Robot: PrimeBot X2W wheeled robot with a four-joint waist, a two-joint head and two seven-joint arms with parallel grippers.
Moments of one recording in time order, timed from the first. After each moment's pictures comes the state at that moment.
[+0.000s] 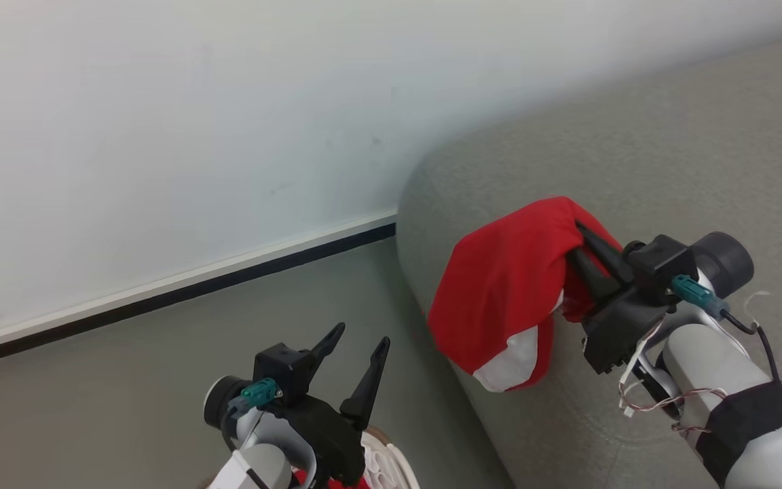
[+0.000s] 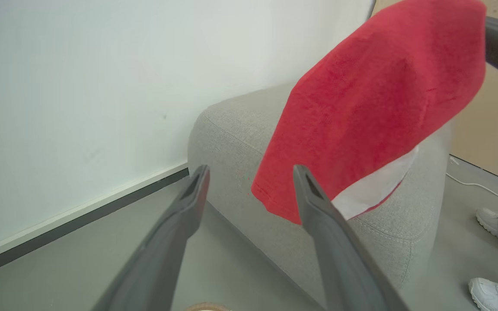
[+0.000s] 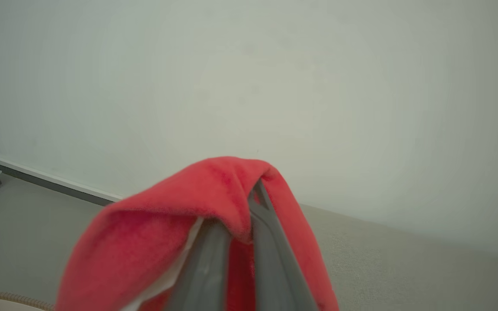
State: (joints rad) left arm -0.45 0.08 -0.67 0.64 -0.61 -0.07 -0.25; right arm -0.66 -0.30 0.63 0.59 0.28 0.11 -0.26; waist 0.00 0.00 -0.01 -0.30
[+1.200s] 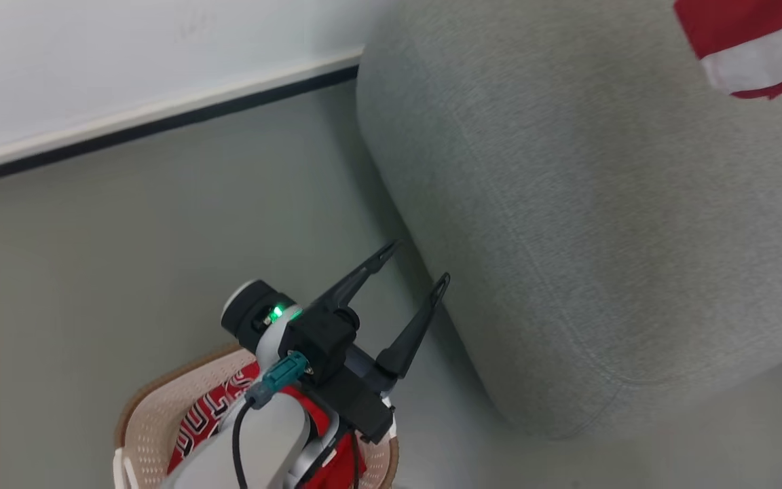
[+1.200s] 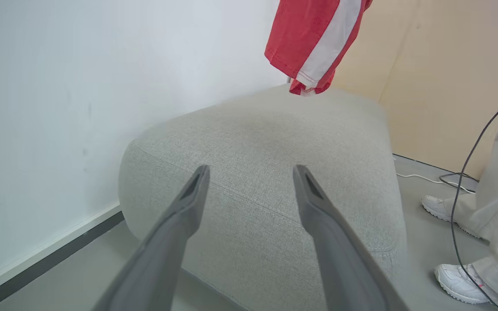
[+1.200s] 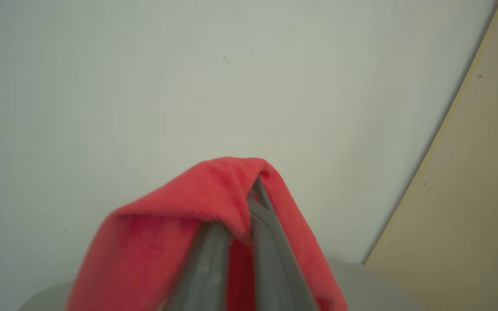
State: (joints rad) left arm -0.52 0.16 -0.73 0.29 -0.42 -0.05 -0.25; right arm -1.13 -0.59 0.31 0.62 0.37 0.08 -0.18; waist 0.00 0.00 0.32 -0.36
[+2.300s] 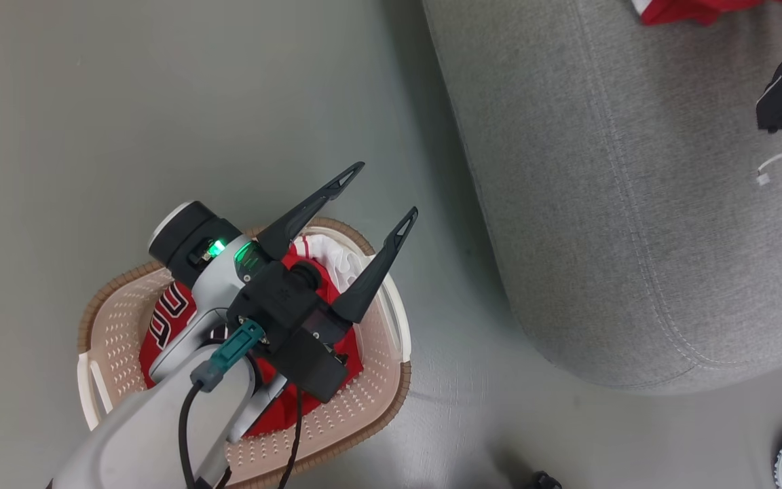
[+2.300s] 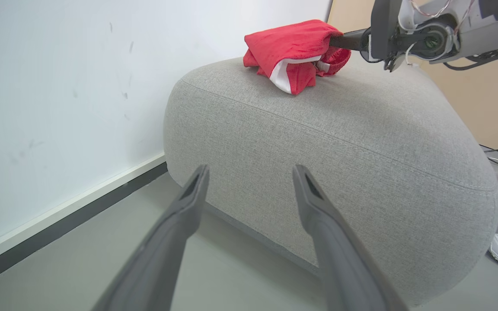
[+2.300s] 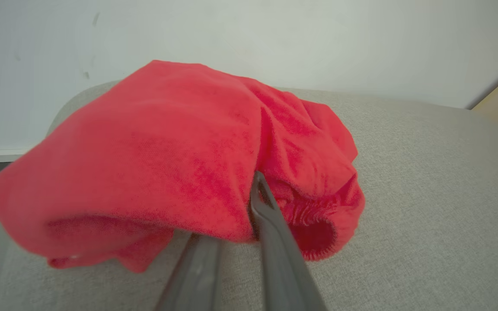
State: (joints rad) left arm -0.63 0.32 -0.70 0.08 -0.30 -0.04 -0.19; right arm -1.15 -0.37 0.34 0.96 0.40 0.02 -0.23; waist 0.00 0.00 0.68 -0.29
